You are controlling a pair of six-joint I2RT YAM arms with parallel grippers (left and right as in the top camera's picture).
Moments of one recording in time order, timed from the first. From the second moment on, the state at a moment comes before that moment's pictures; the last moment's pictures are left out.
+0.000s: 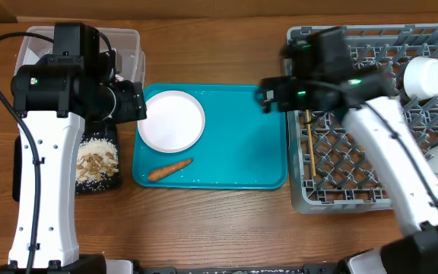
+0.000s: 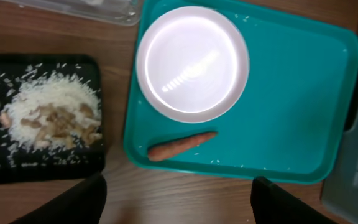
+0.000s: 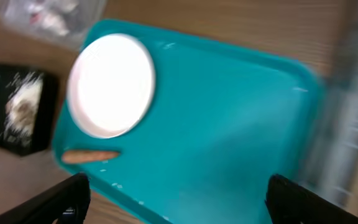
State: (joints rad) left arm -0.03 1.56 1.79 -1.46 0.10 -0.22; right arm 0.36 1.65 1.57 -0.93 -0.30 0.19
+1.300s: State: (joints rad) left arm 0.14 1.56 1.79 -1.52 -0.01 -0.29; right arm 0.68 2.18 1.61 -0.67 0.07 0.54
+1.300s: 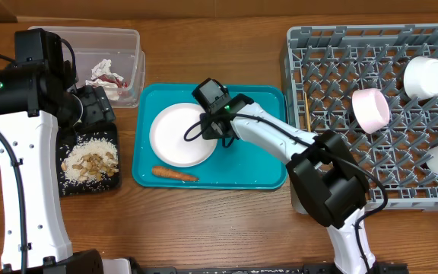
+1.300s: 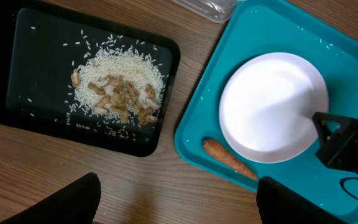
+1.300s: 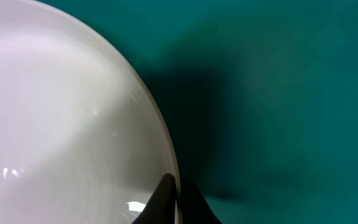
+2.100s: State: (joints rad) left arm 0.14 1.56 1.79 -1.48 0.00 -0.29; right arm 0.29 1.70 1.74 -0.89 0.98 0.34
